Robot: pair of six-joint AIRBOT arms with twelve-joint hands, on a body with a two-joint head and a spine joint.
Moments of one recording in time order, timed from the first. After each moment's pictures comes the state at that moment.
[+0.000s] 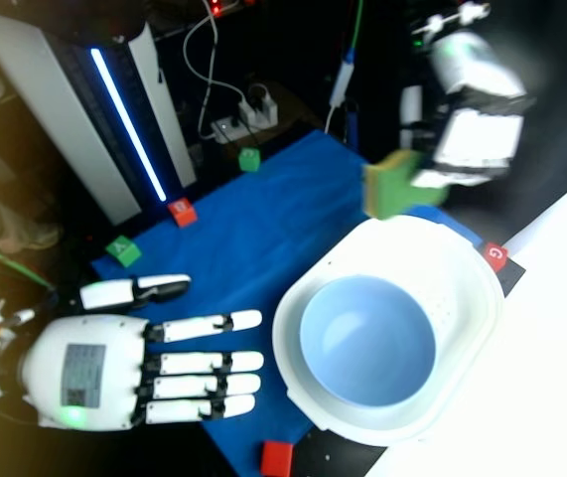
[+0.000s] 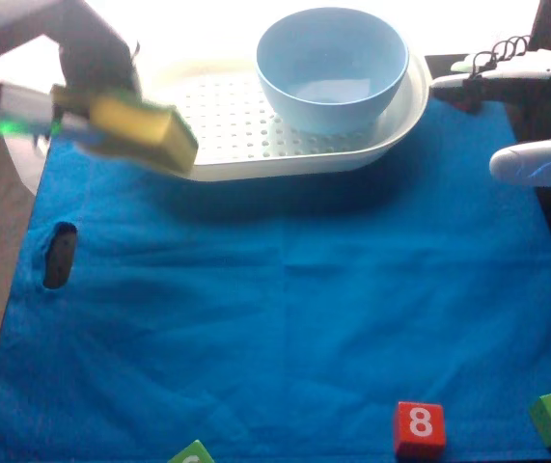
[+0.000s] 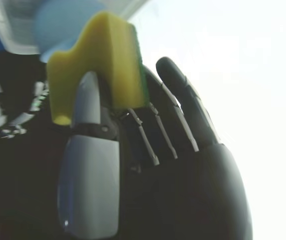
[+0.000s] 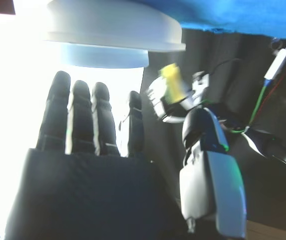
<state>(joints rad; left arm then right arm) 0.61 -0.89 1.29 0.40 -0.63 0.45 -0.89 -1.14 1.66 -0.43 0.96 0.08</state>
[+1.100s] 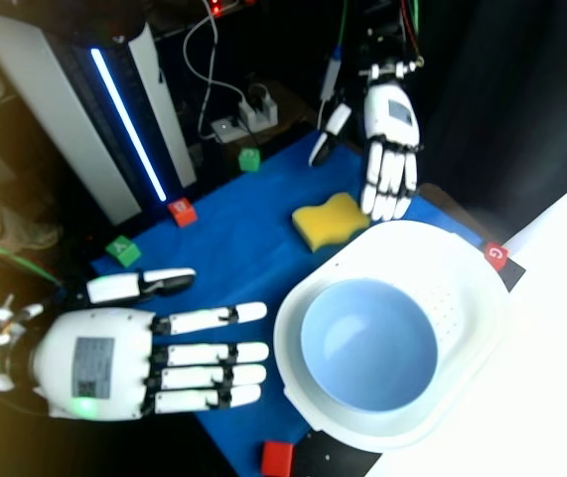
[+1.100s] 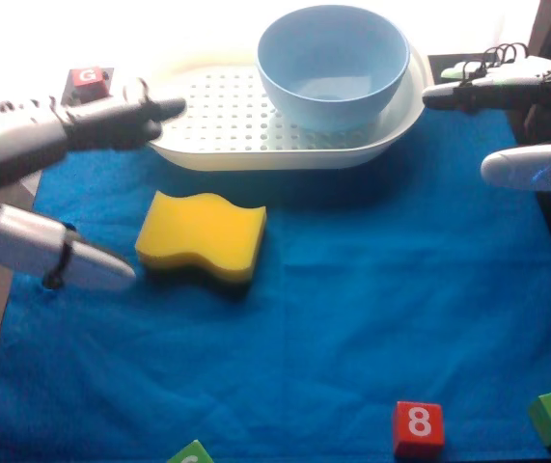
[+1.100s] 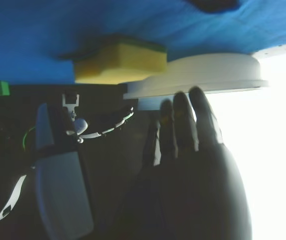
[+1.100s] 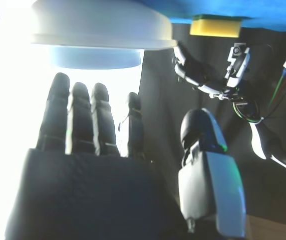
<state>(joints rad) 0.88 -0.86 1.19 0.24 -0.80 0.42 -0.89 -1.15 1.65 -0.43 0.96 0.10</state>
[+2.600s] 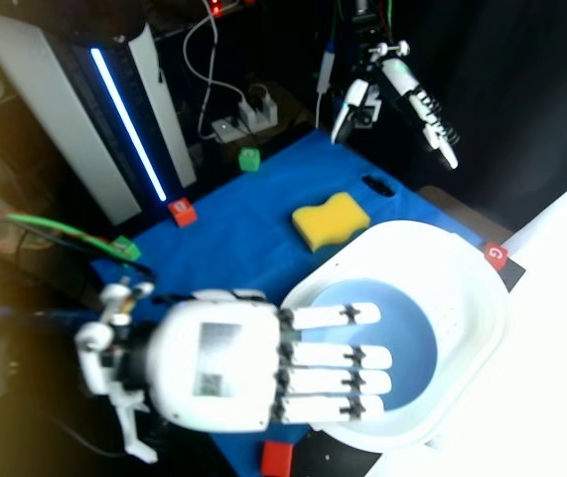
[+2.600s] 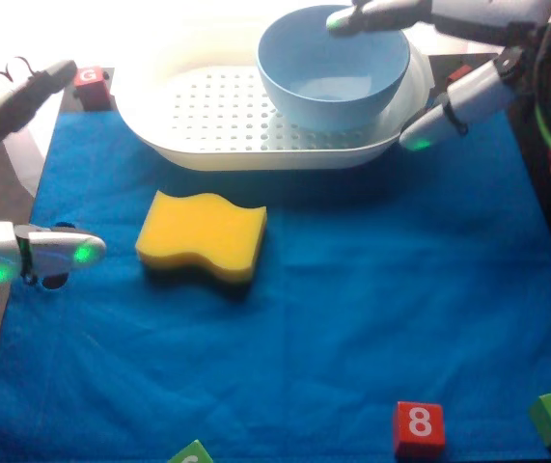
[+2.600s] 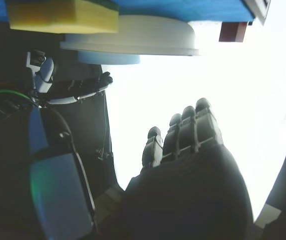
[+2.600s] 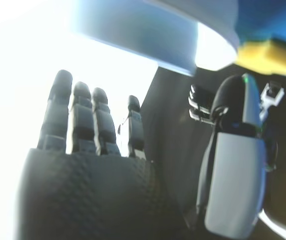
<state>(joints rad) 1.18 -0.93 1.14 -0.31 -1.19 0.56 -0.49 -1.39 1.89 -0.91 0.63 0.14</state>
